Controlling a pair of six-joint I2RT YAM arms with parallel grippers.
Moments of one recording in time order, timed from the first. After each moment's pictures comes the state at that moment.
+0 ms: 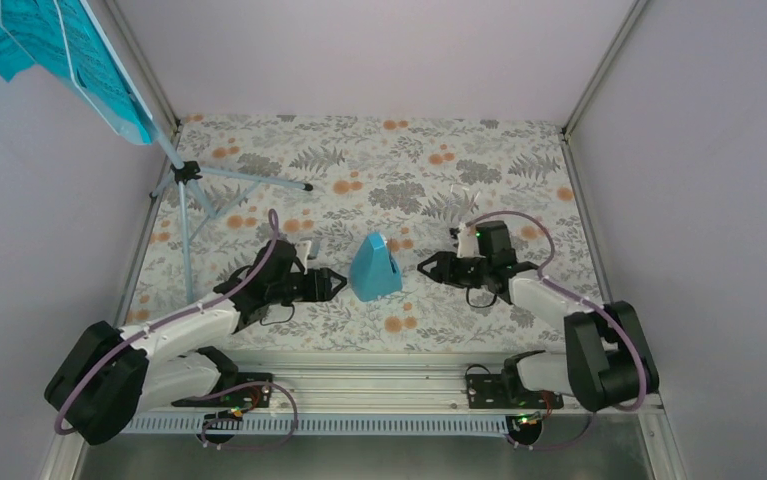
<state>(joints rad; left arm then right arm) -0.62 1.09 0.39 0.01 0.33 -0.69 0.27 1.27 0.49 -0.09 -0.64 0.50</state>
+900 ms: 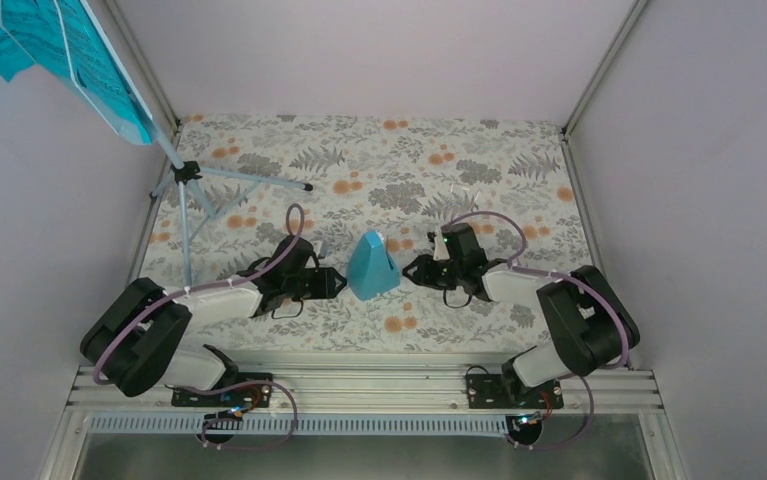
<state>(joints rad) -0.63 1.35 0.45 0.07 0.28 -0.68 0.48 1.48 0.52 0.06 -0.43 0.64</state>
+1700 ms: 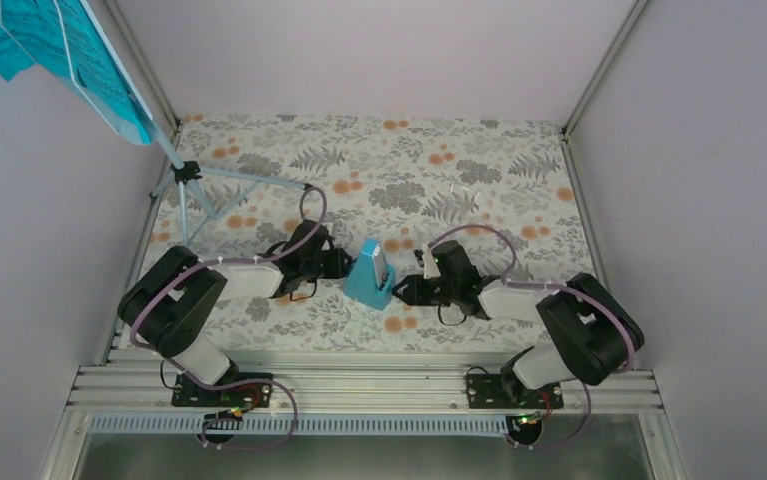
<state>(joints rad) -0.63 1.59 0.59 0.19 0.13 -0.63 0.61 1.47 0.44 0.17 -0.43 0.62</state>
